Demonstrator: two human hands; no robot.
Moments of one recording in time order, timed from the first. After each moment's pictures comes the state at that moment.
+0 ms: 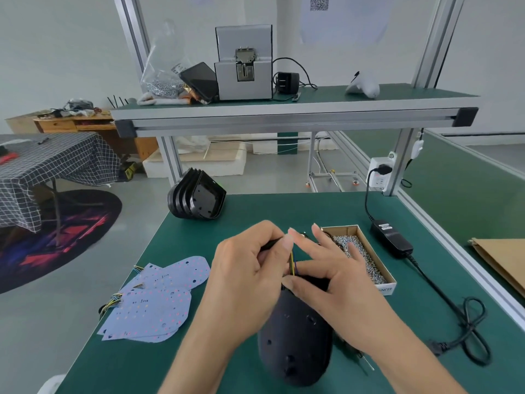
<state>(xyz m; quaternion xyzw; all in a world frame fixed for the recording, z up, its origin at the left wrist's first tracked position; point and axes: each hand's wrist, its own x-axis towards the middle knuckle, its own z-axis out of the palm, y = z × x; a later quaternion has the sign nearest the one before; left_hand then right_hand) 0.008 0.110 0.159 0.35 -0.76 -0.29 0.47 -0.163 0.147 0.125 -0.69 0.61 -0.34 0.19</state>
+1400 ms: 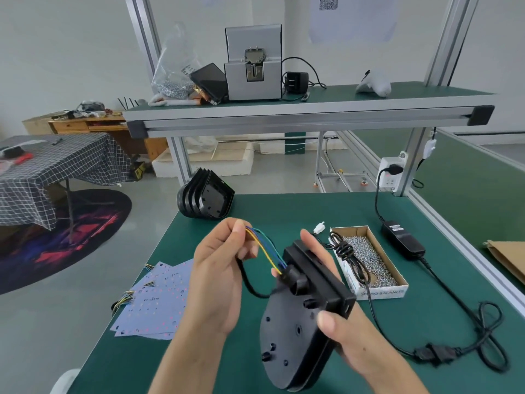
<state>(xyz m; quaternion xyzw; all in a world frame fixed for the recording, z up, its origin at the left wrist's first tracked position) 0.026 0.084 0.136 0.27 -0.47 -0.58 0.61 -0.158 0.152 0.062 -0.60 0.40 -0.51 0.46</state>
